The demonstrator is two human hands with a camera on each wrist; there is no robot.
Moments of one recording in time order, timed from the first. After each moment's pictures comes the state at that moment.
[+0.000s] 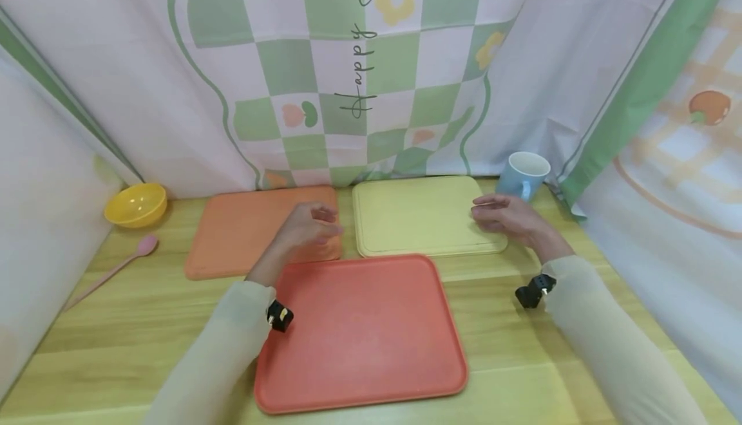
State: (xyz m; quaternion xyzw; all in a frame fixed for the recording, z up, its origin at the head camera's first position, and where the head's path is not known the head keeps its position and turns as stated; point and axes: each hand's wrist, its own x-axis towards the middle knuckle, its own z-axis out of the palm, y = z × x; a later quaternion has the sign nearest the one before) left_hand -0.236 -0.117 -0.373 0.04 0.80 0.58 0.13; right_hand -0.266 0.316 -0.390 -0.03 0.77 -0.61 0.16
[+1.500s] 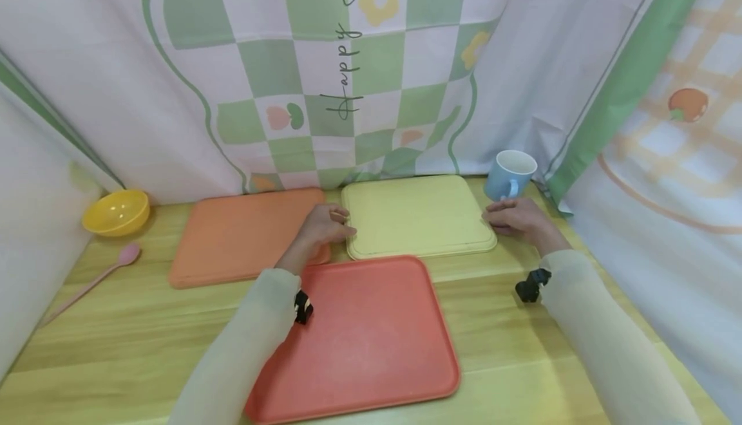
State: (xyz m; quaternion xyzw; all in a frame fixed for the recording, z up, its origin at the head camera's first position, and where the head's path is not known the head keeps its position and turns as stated) left_hand -0.263 -0.070 -0.396 0.02 0.81 0.57 0.15; right_hand -0.263 0.347 -0.393 0.07 0.82 -0.55 0.14
